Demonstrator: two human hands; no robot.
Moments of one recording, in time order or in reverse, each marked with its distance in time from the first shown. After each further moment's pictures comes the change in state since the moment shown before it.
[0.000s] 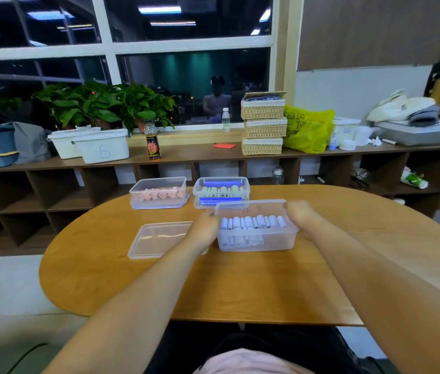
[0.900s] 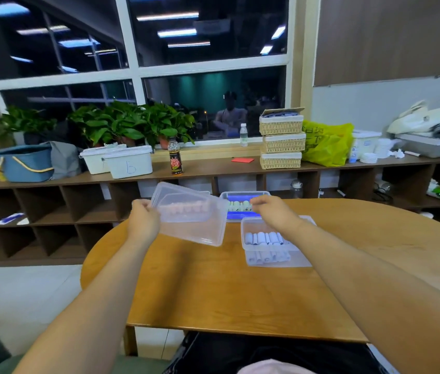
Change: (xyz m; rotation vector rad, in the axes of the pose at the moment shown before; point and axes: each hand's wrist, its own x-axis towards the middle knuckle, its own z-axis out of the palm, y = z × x) left_hand -0.013 -0.015 -0.200 0.146 0.625 -0.049; right_hand -0.058 -0.090 0.075 0.074 -0.195 -0.335
